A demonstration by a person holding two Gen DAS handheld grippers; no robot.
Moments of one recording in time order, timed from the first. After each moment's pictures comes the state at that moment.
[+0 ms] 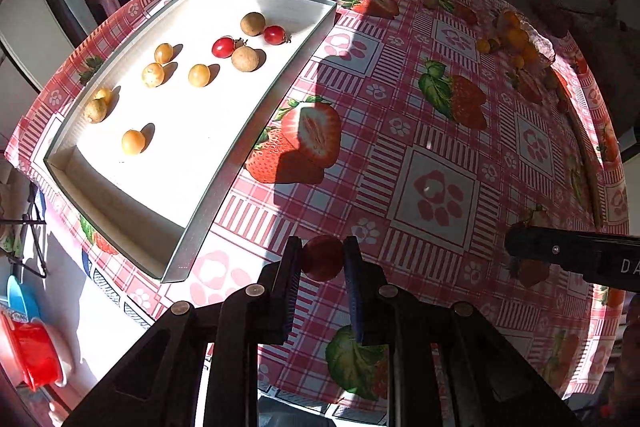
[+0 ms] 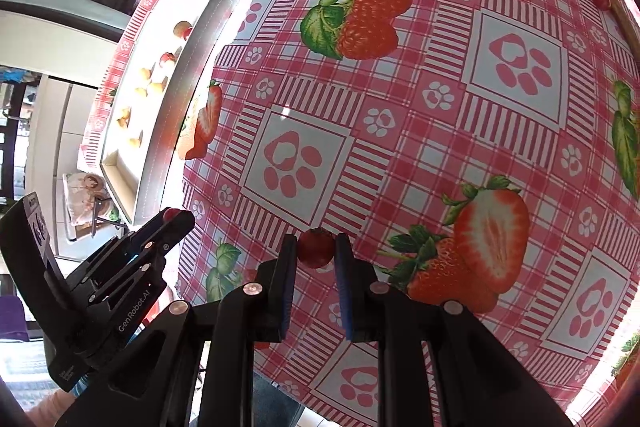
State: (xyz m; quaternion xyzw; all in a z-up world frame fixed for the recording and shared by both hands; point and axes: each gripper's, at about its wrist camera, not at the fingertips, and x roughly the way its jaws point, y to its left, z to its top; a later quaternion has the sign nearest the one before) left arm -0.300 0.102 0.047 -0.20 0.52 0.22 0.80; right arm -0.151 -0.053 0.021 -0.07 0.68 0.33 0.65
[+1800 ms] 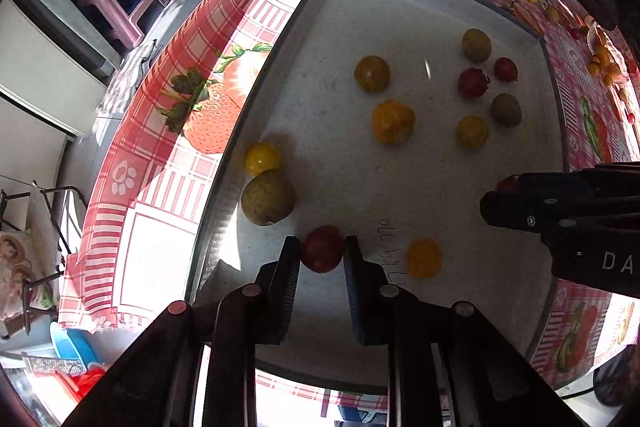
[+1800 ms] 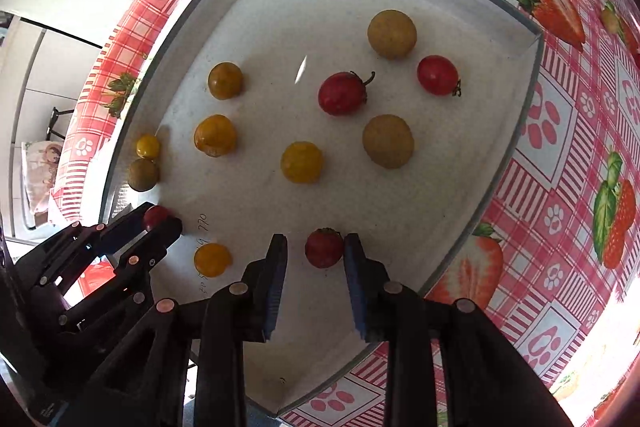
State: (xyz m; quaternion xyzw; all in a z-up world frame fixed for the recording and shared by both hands) left arm -0.313 0.319 0.013 -0.15 0.61 0.20 0.76; right arm -0.198 0.220 -0.019 -0.20 0.69 0.31 0.63
